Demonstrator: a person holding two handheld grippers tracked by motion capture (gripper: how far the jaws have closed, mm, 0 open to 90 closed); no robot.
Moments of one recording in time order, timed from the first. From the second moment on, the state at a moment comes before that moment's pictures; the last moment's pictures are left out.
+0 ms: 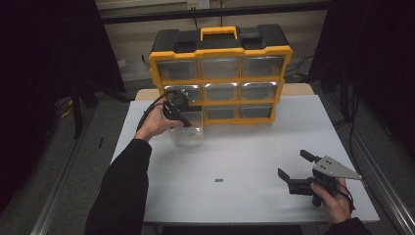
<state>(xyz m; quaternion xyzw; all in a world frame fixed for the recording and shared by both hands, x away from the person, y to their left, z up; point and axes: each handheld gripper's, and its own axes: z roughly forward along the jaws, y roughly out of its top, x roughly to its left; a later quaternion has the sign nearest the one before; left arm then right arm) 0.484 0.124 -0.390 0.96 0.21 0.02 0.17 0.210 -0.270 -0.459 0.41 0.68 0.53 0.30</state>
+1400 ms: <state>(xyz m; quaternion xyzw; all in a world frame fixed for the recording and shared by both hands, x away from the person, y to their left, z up) 0.457 0.140 -0.355 0.92 0.24 0.05 0.29 0.210 -0.269 -0.459 0.41 0.68 0.53 0.30</state>
